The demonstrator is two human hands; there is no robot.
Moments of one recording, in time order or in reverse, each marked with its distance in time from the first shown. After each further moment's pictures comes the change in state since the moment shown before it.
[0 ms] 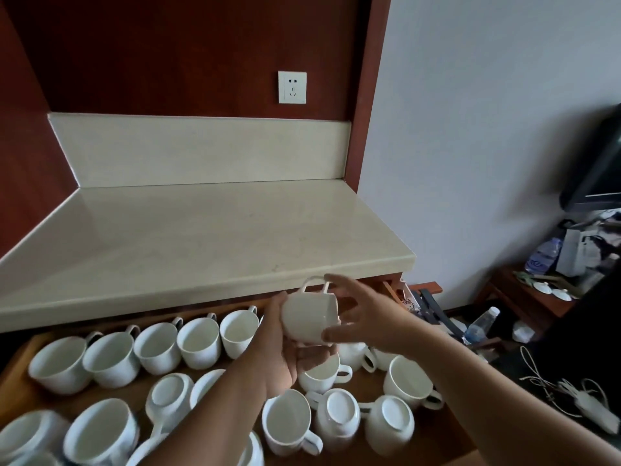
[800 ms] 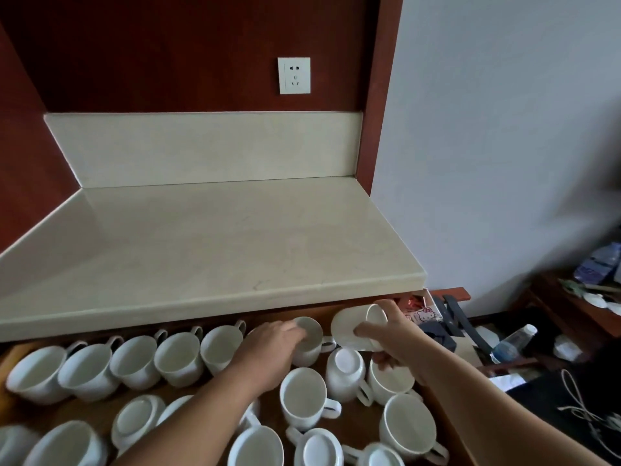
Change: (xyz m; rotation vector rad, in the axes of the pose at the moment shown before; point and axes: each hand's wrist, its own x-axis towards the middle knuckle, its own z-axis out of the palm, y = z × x) left_hand 0.100 0.001 -0.025 1.984 0.136 0.742; right_hand 0.062 0.107 -0.034 0.368 0.114 0.461
